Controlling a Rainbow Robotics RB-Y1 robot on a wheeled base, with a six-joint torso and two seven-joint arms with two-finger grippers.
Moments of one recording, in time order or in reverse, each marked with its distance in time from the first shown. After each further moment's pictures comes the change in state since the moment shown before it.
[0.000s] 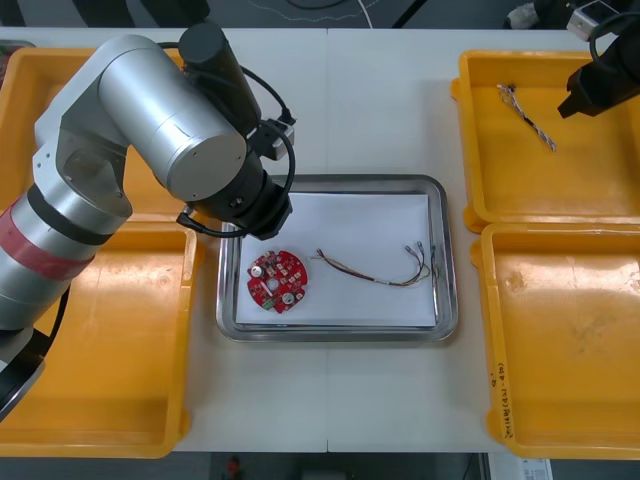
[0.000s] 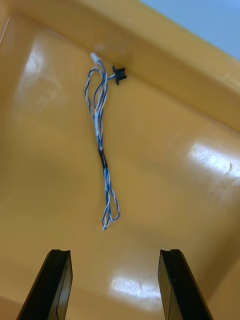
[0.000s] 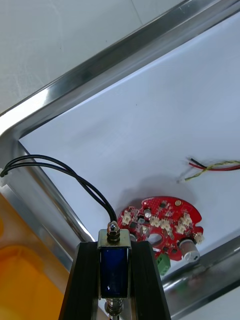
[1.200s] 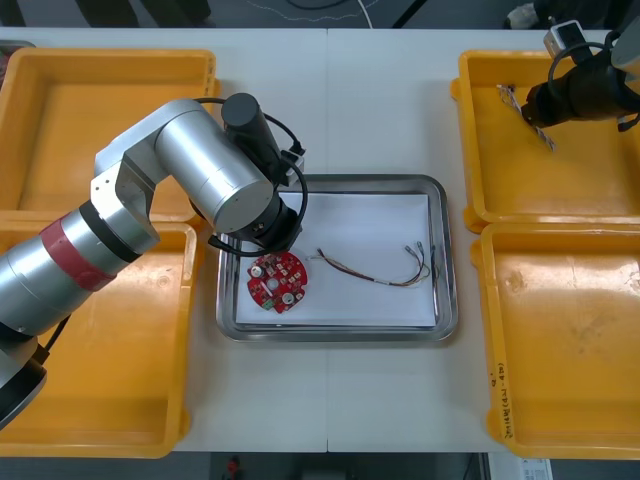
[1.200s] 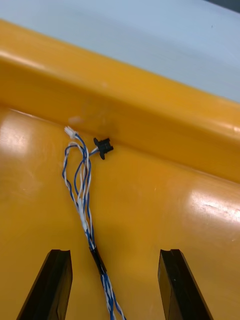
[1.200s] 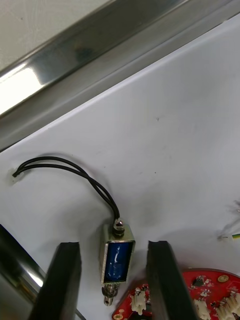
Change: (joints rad) right arm 0.038 0.081 -0.001 0.207 -0.129 -0.499 0.010; left arm -0.016 0.000 -0.175 0.229 -0.039 -0.264 0.000
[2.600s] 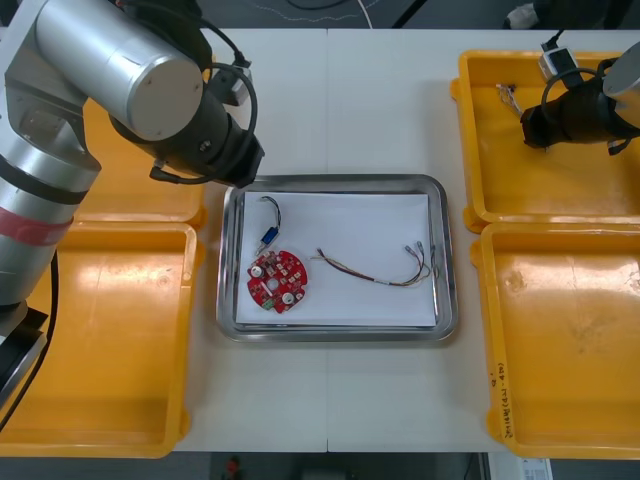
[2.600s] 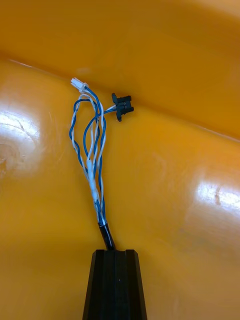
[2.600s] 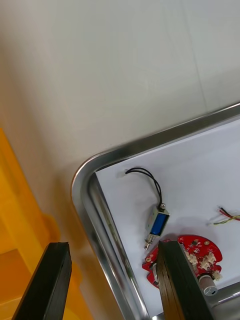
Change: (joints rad) right arm 0.078 0.014 -0.001 -0.041 -0.046 -0.025 0.060; left arm -0.014 -0.008 0.359 -0.165 -0.001 0.277 0.000
